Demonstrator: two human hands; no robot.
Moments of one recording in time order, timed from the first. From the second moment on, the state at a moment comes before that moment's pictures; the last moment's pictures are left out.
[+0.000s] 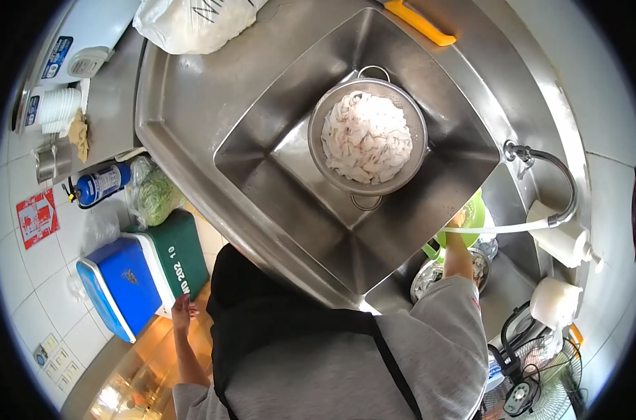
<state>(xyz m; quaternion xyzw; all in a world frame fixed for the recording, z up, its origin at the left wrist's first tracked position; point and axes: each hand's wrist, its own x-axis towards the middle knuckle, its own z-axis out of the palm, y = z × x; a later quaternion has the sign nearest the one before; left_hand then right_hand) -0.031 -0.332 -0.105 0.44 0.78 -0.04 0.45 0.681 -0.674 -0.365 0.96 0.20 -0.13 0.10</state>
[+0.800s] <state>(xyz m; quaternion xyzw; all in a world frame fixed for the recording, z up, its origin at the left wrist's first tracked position) -0.031 -0.296 -0.202 0.44 0.67 0.00 0.60 0.702 -0.693 -0.207 0.90 0.33 -0.26 -0.10</state>
